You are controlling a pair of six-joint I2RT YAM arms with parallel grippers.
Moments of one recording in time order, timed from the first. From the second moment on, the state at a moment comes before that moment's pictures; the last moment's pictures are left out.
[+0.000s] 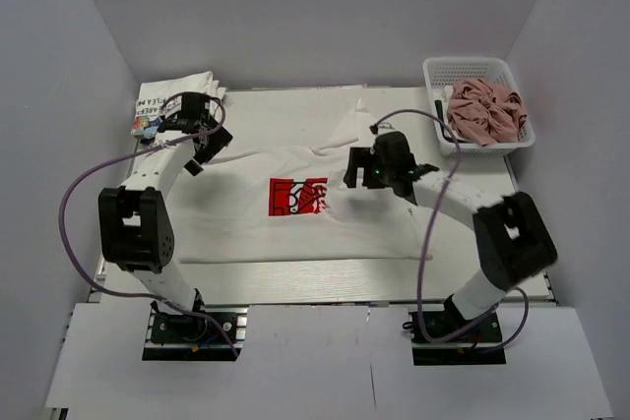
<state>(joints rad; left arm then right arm) -0.08 1.67 1.35 -0.65 -0.26 -0.84 0.52 1.54 0.90 -0.08 -0.04 0.37</state>
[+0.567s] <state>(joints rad) 0.01 1.81 1.44 -0.72 -0.28 -0.82 0.50 1.88 1.30 -0.04 -0.04 0.27</state>
